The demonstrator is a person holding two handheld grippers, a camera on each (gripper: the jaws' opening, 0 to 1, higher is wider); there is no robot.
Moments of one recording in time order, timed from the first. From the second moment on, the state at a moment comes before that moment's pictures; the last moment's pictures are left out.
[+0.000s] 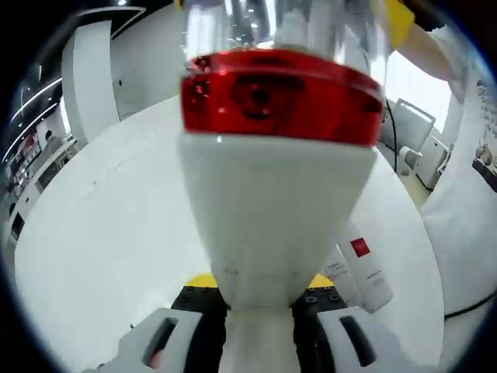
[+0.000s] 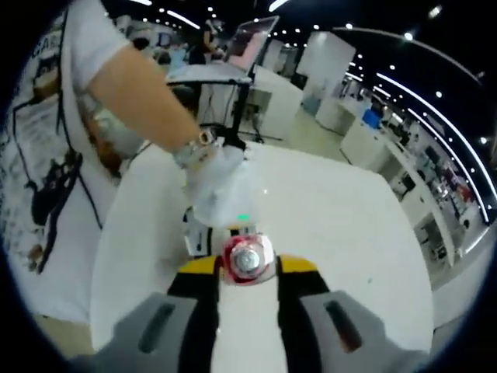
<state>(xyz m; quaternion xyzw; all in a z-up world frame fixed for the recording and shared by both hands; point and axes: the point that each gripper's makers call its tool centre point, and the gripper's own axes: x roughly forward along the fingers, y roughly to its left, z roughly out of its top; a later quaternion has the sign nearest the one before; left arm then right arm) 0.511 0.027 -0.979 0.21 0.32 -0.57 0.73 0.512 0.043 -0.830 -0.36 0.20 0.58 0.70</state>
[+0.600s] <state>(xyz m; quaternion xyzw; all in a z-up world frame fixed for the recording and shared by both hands) 0.507 0.032 -0.954 0.14 0.31 -0.56 0.75 0.510 0.059 -0.832 -0.37 0.13 0.60 0.70</state>
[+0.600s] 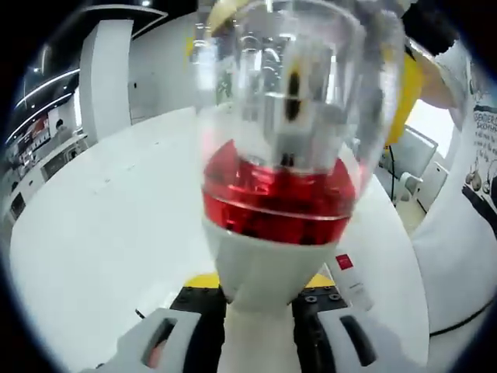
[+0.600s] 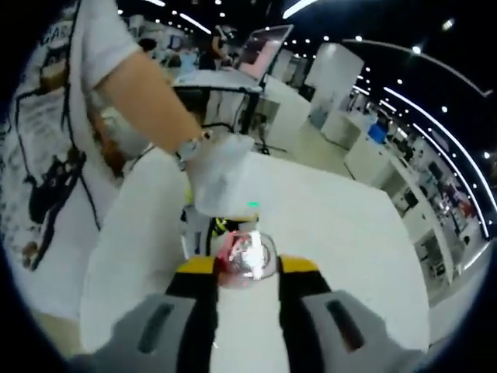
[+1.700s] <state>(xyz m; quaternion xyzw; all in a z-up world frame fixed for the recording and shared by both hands) 0.503 0.054 -0.942 0.06 0.29 -0.50 0.82 0.524 0.024 -0.907 -0.14 0.20 0.39 0.88</state>
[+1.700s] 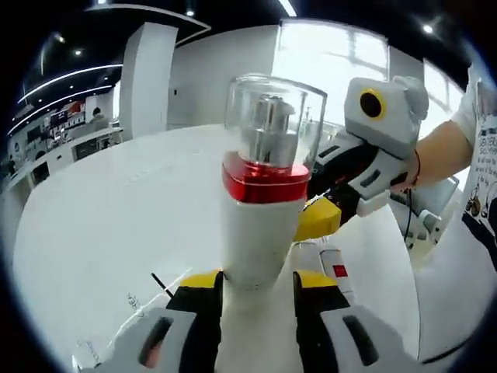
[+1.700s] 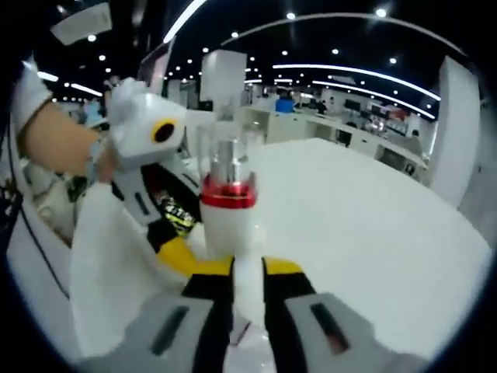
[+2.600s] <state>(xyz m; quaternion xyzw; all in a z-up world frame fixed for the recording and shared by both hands) 0.495 0.051 -0.938 0.00 0.29 -0.41 0.86 0.503 0.032 -0.905 0.01 0.21 0.36 0.91</state>
